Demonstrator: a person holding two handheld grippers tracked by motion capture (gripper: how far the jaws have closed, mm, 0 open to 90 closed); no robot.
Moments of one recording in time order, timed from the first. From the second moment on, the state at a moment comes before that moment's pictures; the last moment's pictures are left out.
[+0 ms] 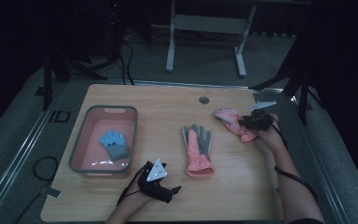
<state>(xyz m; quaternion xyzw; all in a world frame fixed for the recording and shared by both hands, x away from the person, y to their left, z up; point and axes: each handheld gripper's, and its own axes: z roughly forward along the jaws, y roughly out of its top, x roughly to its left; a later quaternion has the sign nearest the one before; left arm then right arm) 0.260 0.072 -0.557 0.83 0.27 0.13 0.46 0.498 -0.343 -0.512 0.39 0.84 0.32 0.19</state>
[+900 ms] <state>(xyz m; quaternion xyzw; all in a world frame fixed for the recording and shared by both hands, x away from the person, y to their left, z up) 0.261 0.073 -0.557 0.83 0.28 0.14 0.46 0.467 -0.332 -0.495 0.49 0.78 0.36 0.15</state>
